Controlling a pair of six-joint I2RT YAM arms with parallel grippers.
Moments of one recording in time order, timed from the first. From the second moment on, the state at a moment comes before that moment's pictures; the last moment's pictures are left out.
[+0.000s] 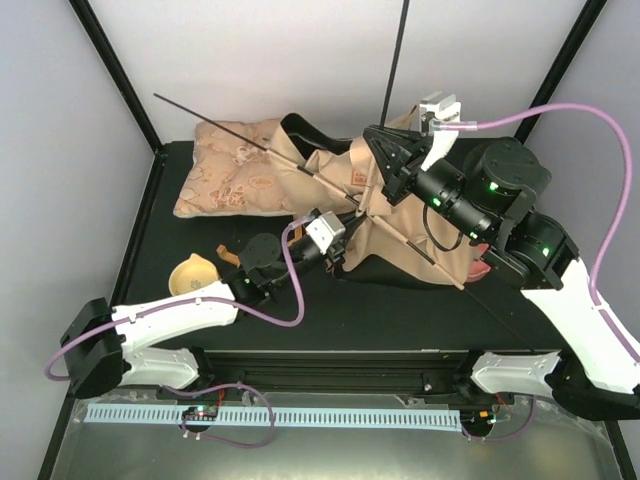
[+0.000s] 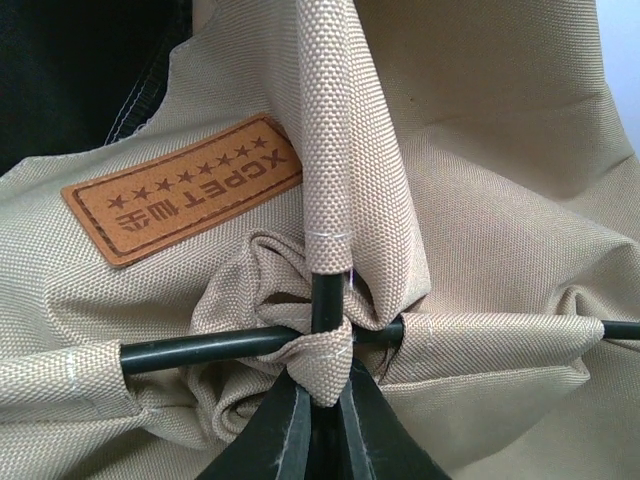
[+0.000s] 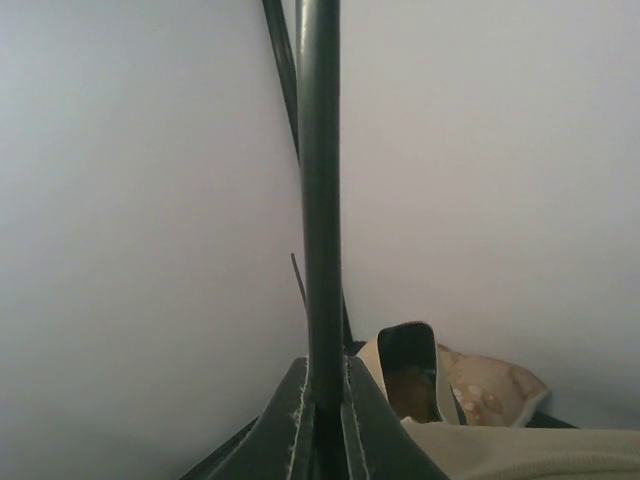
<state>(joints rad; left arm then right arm) -0.99 1.21 0.79 0.69 -0.04 0.17 0.88 1.19 1.77 -0.48 0.06 0.21</state>
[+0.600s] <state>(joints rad) -1.00 1.66 1.00 1.10 -0.10 0.26 0.79 1.11 1.63 -0.42 0.07 0.00</state>
